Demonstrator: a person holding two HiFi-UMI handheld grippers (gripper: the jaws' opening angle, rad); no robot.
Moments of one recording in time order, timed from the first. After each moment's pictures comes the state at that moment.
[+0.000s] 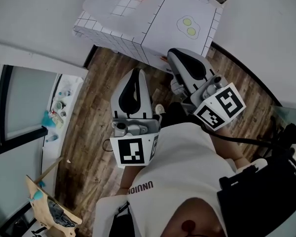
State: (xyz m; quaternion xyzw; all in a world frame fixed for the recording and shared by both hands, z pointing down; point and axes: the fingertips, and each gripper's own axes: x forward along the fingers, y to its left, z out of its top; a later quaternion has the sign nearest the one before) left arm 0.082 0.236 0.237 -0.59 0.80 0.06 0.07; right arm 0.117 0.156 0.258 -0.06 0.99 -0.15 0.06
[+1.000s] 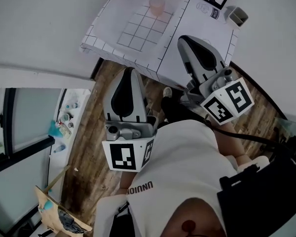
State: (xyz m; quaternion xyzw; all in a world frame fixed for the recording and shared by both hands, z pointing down) left arm -0.046 0.155 0.207 -0.58 0.81 0.09 0.08; right arm -0.001 0.032 0.233 -0.08 0.98 -0.13 0.09
